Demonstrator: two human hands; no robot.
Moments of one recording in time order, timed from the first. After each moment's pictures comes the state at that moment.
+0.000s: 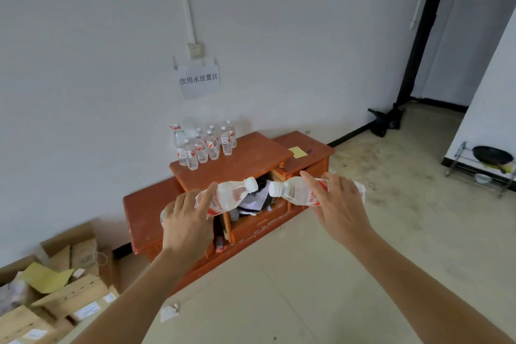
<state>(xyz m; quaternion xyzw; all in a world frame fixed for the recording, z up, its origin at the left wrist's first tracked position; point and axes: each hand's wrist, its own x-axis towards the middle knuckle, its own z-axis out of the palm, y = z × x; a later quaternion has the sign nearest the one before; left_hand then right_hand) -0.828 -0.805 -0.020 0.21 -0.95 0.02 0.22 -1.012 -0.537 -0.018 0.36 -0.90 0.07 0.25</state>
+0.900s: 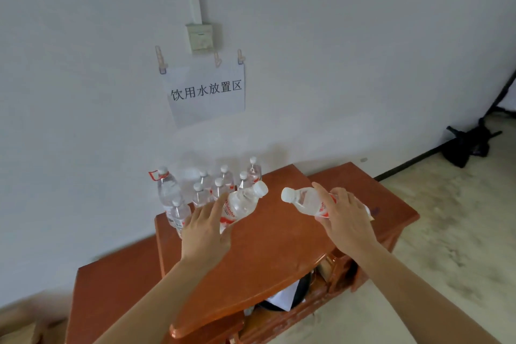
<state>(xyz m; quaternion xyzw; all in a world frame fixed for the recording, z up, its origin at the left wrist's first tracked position) -1.377 -1.226 -0.094 0.27 -0.93 -0.10 0.24 -1.596 -0.997 -0.090 0.40 -0.90 0.08 0.13</state>
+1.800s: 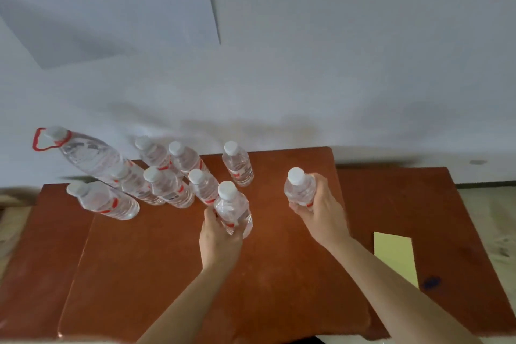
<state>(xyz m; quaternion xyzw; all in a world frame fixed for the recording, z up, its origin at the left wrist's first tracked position) -1.755 -1.289 -0.291 0.66 -0.60 -0.41 0.20 -1.984 -1.228 -0.314 0.48 -0.78 0.33 -0.21</state>
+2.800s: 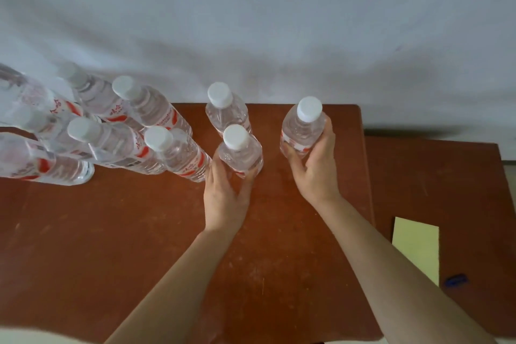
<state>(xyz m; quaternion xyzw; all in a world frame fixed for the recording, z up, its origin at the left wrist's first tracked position) -1.802 -1.340 -0.412 0.59 -0.68 -0.35 0.26 -1.992 -1.315 -0.428 0.48 -0.73 0.46 -0.19</state>
